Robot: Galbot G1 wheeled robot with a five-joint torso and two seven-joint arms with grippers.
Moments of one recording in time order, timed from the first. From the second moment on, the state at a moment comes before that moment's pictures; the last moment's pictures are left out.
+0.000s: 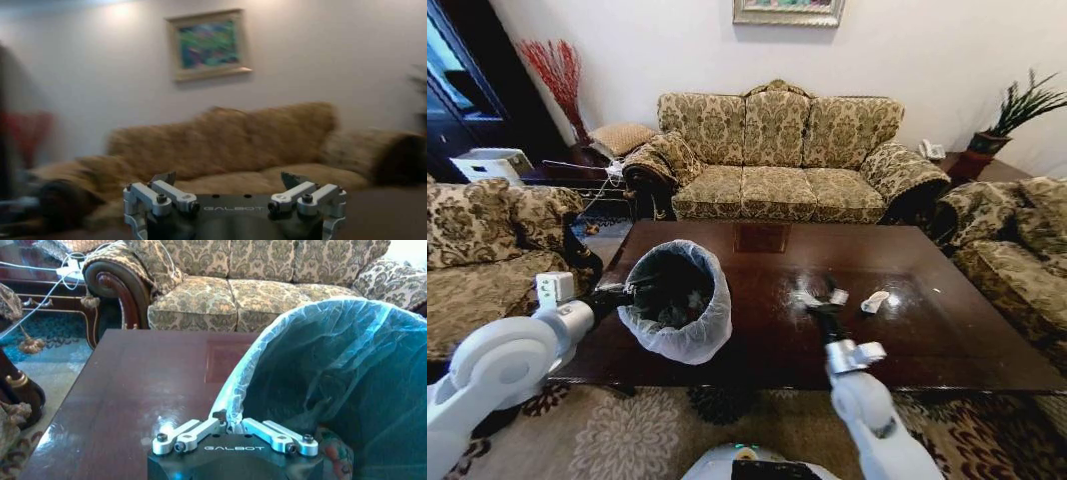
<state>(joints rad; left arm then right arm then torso) 1.67 -0.51 -1.05 -2.42 -1.49 0.60 -0.54 -1.46 1.31 0.53 1.99 0.38 0.20 0.08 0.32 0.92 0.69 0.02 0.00</state>
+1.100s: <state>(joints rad) 1.67 -0.56 -1.02 -2.41 -1.44 0.59 -0.52 -1.14 1.21 0.54 1.35 0.45 0.17 -0.07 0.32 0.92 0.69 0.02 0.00</state>
